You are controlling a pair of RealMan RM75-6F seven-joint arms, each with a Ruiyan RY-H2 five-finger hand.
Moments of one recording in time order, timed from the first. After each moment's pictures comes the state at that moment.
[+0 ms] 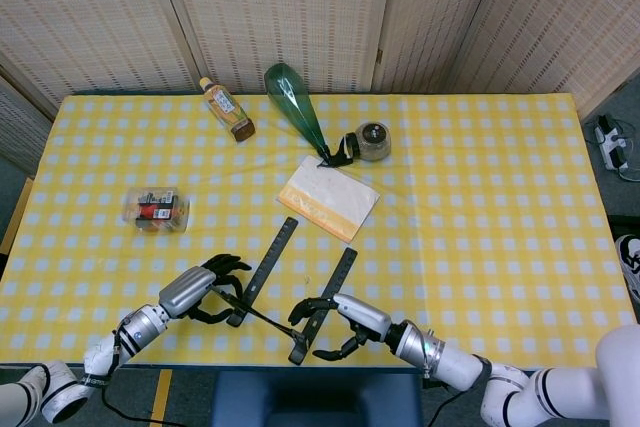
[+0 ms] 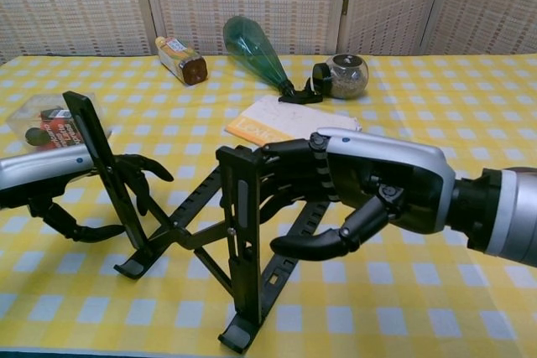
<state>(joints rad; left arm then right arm) -0.65 -1.46 0.15 -1.26 1.71 1.09 -0.68 0.77 -1.50 -0.13 -1.61 -1.71 1.05 1.02</state>
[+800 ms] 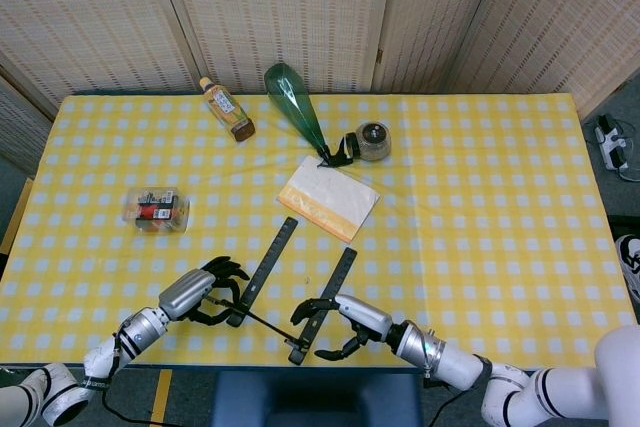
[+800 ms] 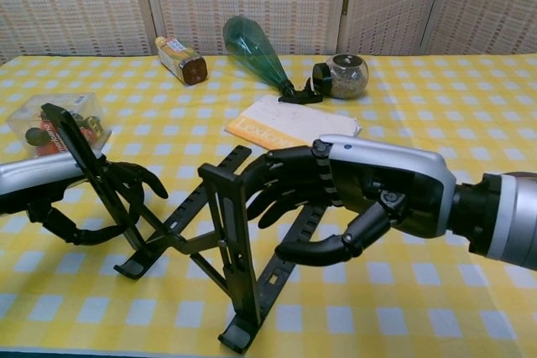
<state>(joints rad) -0.64 -1.47 0.16 -1.26 1.71 1.10 -0.69 0.77 -1.51 -0.13 -1.60 -1.72 1.04 1.01</state>
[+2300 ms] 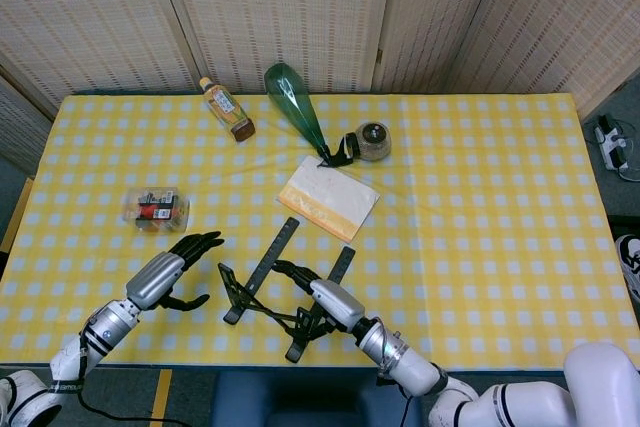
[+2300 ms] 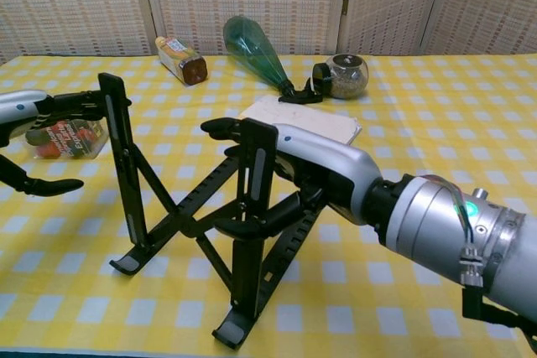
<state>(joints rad) -0.59 -1.31 0.10 -1.39 1.67 1.18 -0.60 0.69 -1.71 0.07 -1.65 -1.38 0.96 0.42</state>
